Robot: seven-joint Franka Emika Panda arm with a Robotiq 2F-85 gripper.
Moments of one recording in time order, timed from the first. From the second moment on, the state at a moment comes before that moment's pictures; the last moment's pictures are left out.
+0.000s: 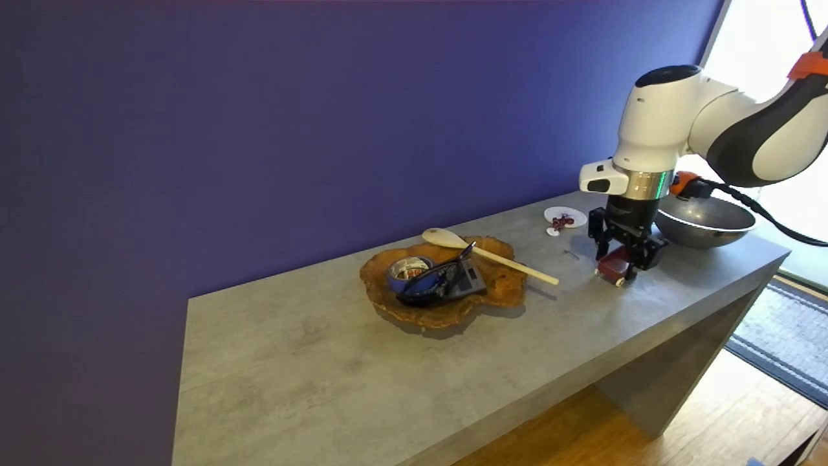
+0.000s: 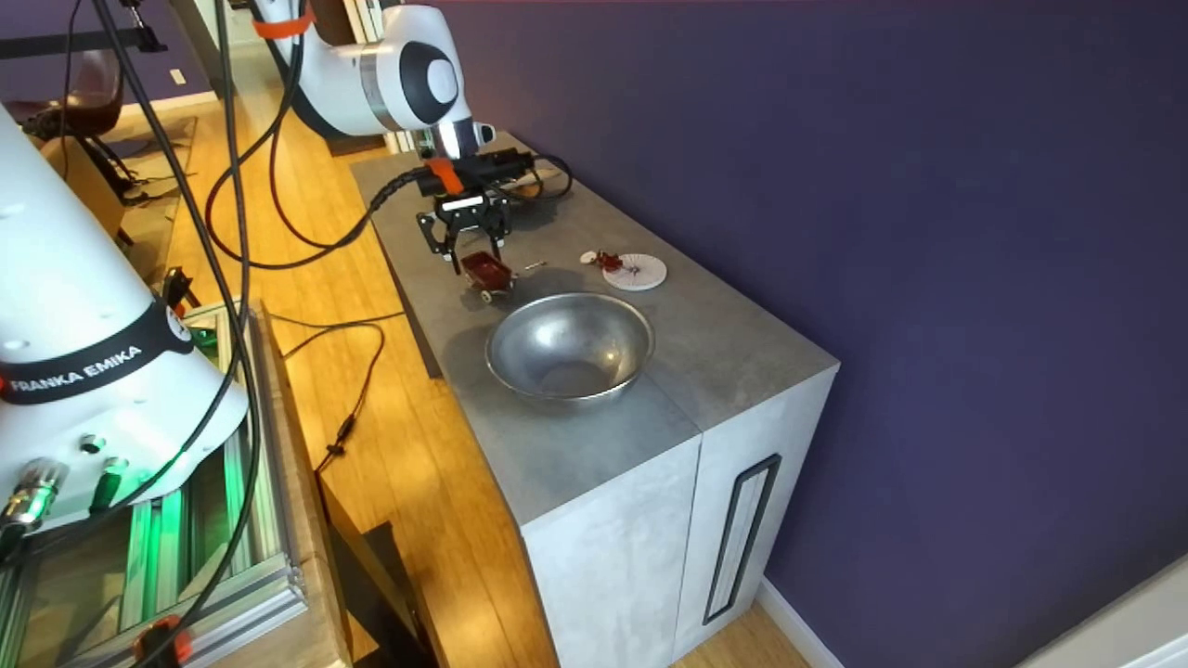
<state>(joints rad) 0.19 0.37 0.16 -2.50 -0.56 2.78 -0.55</state>
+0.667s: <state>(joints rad) 0.22 0.31 0.27 -2.51 -0.55 2.72 -0.55</state>
